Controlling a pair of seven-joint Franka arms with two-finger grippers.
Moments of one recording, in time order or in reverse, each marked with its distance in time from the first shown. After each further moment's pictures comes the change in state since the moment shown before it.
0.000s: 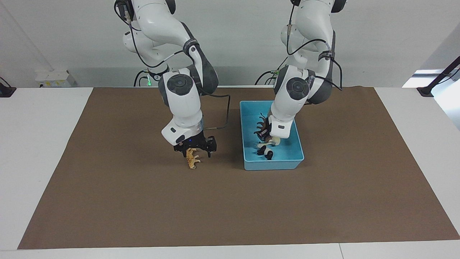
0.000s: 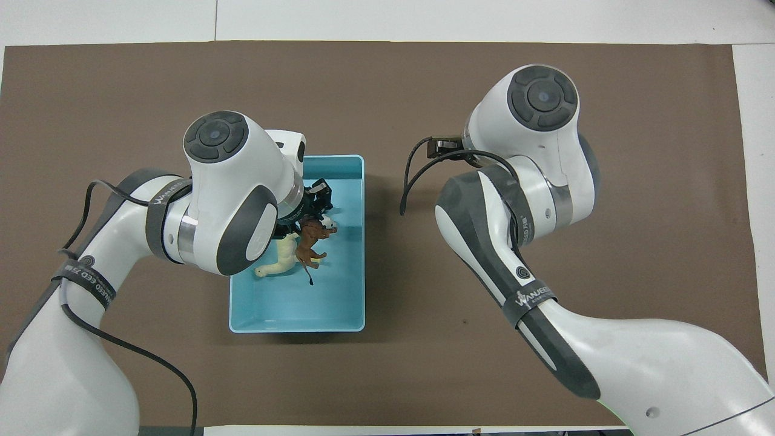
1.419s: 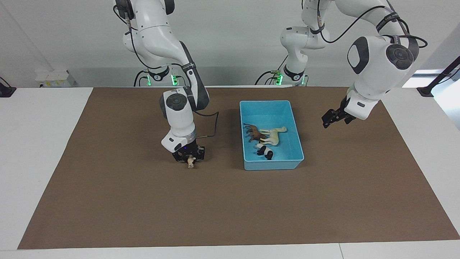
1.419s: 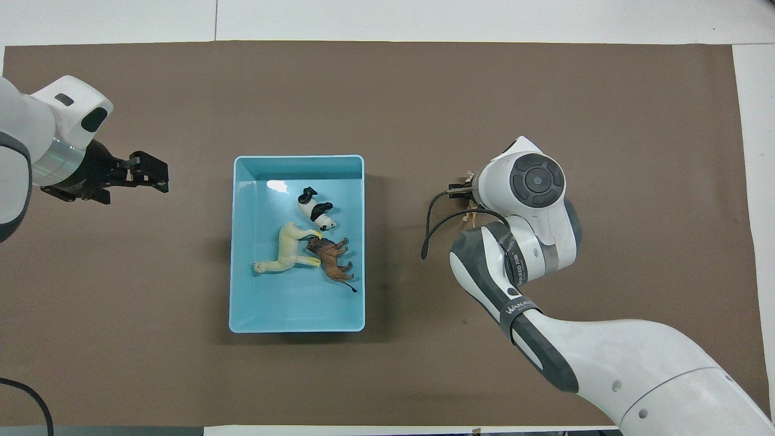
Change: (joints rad) left arm 0.342 -0.141 0.040 0.130 0.153 -0.269 0.739; right arm -0.004 0.003 -0.001 -0.300 -0.007 0.331 -0.101
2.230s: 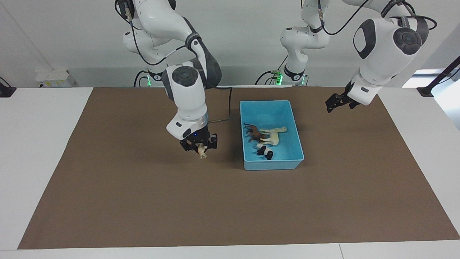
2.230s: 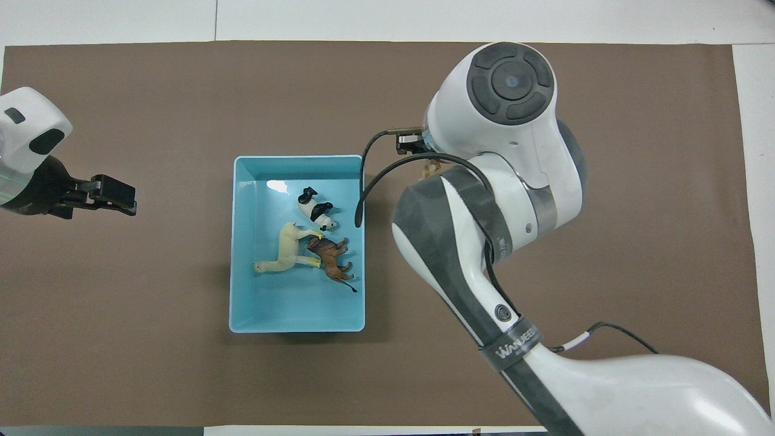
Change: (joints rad) left arm 0.014 -0.108 0.003 0.006 0.016 -0.110 0.192; right arm 0.095 0.020 0.026 0.629 0.011 -0.567 0.205
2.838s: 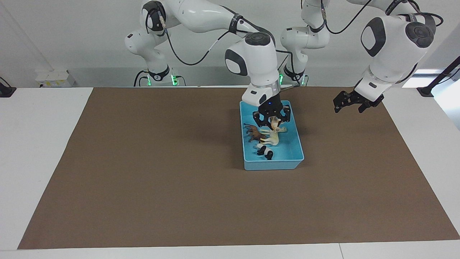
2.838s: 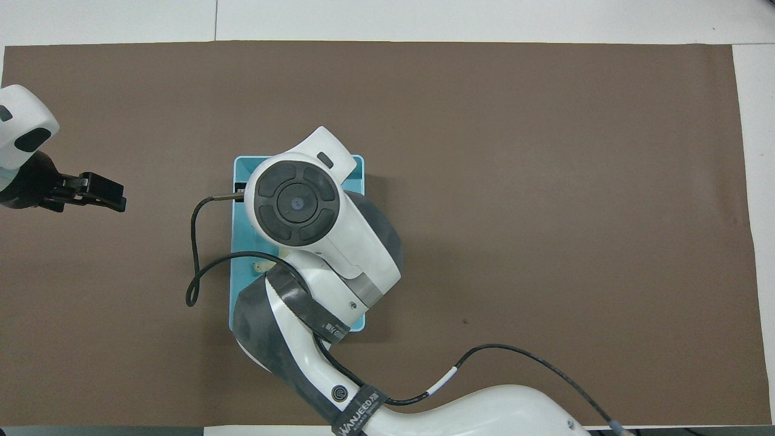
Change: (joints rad) left arm 0.036 0.036 0.004 0.015 -0.007 0.007 0.056; right arm 0.255 0.202 0.014 0.147 0.074 0.226 0.213
